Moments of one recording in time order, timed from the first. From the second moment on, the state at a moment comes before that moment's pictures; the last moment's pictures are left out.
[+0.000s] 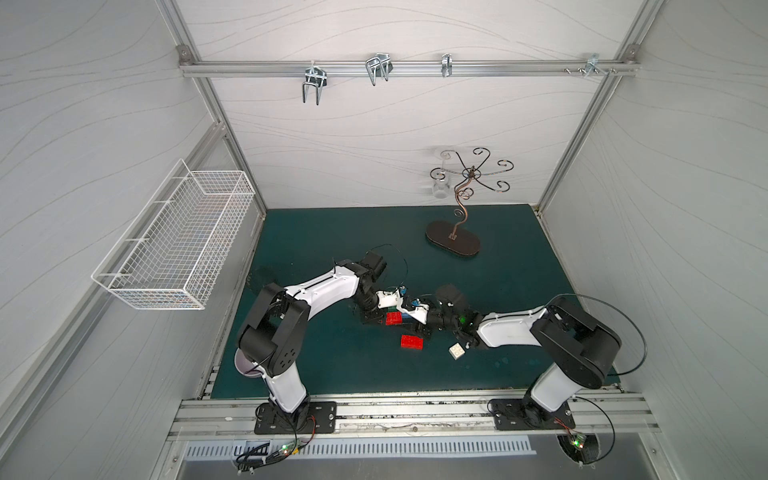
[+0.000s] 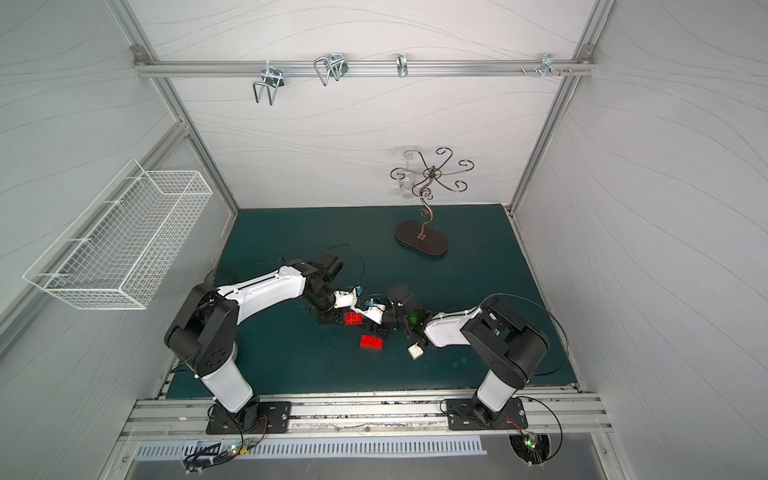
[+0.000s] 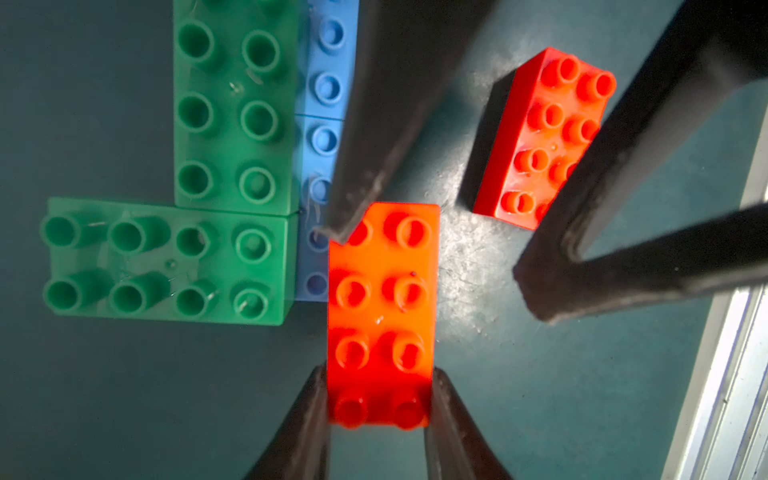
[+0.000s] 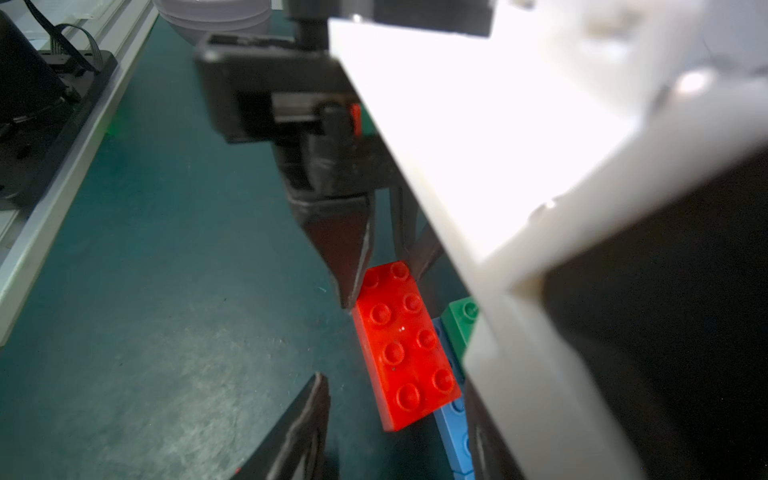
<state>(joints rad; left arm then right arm) -0.54 1.73 1.12 -0.84 0.33 0.83 0.85 1.63 0.57 0.55 -0.44 -0.38</state>
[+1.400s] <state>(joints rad) -0.52 1.74 1.13 -0.82 0.32 0.82 0.89 1.68 0.63 0.47 -0.40 -0.45</state>
